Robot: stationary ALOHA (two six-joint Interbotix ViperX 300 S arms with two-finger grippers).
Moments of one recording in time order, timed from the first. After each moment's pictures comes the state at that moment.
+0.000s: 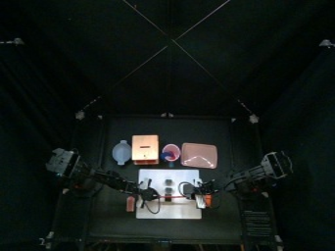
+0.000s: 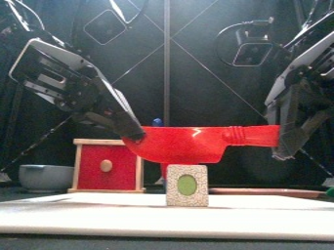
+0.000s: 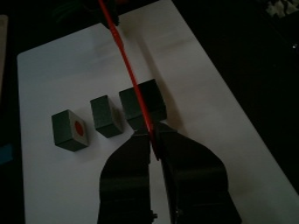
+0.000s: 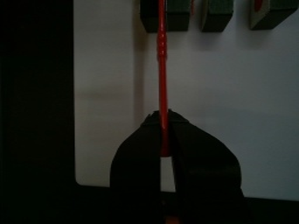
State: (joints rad) left arm -0.28 0.04 0.85 -0.19 -0.24 0.33; right arm 0.27 -0.14 0.86 0.13 0.27 0.13
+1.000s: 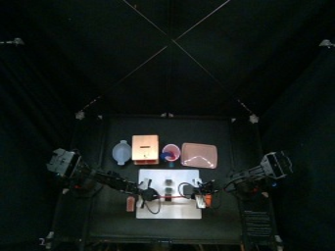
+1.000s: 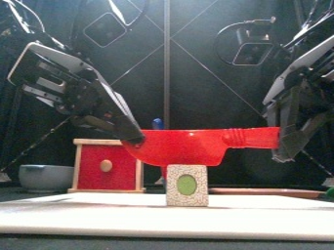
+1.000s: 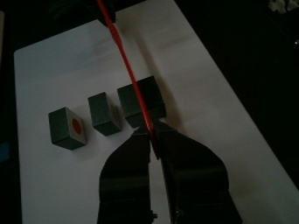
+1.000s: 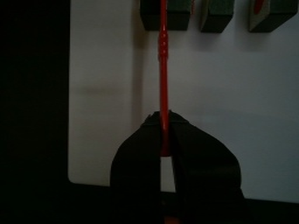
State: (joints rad) left arm -0.28 0.06 0.85 -0.19 -0.24 0.34; right arm 0.27 -0.14 0.86 0.09 0.28 0.13
